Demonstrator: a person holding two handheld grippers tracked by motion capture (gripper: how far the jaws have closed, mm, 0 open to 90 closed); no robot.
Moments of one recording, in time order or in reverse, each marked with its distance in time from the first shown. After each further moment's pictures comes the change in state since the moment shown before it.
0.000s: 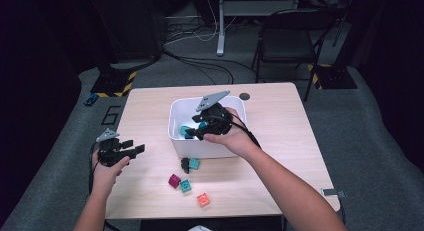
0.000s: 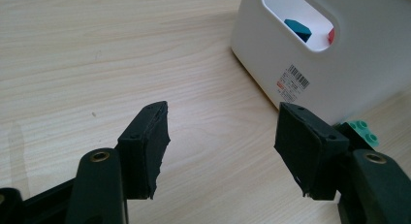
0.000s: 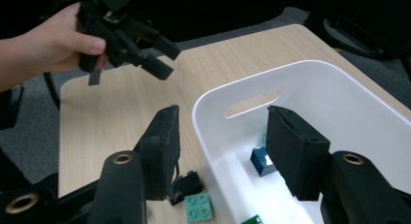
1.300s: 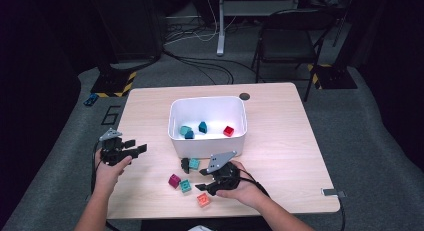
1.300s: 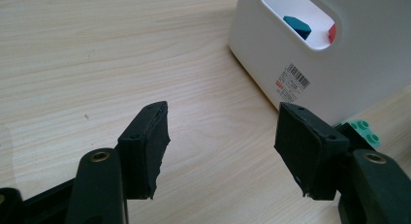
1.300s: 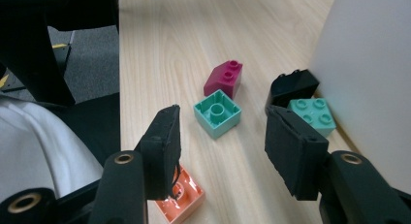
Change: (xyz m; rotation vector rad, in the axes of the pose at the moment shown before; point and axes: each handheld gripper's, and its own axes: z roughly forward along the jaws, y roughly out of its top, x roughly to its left) left arm -0.002 0.001 0.006 0.012 -0.003 0.004; right arm 0.070 -0.135 0.034 0.046 0.144 -0.030
